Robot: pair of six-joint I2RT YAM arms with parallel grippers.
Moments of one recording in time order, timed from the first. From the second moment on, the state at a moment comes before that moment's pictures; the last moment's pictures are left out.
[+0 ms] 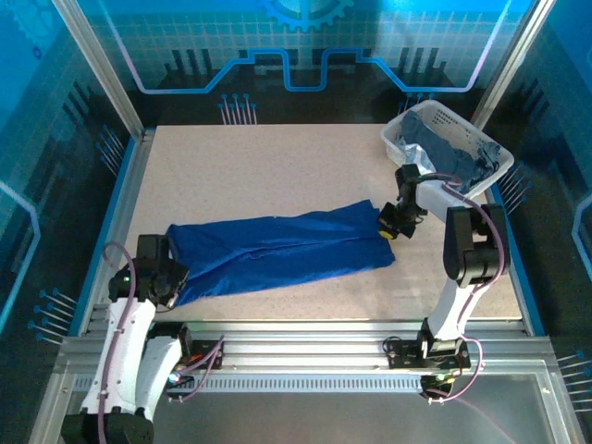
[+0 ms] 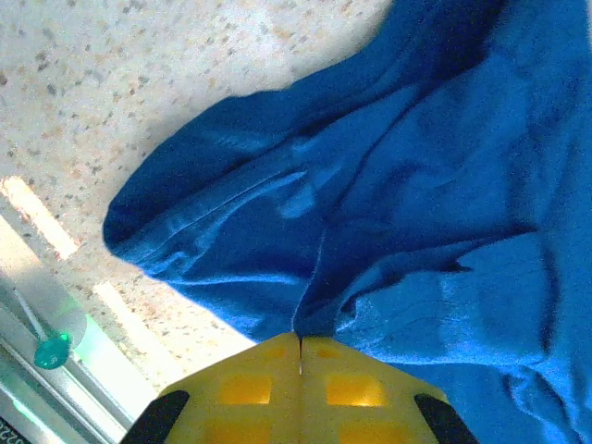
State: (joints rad) left arm 0.10 0.68 0.60 -1.09 -0.05 -1.08; right arm 0.07 1.84 1.19 -0.84 -0.23 0.65
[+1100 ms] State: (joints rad) left arm 0.25 1.58 1.02 -0.78 0.10 -1.01; right arm 0.23 2.16 1.63 -0.83 -0.21 0.56
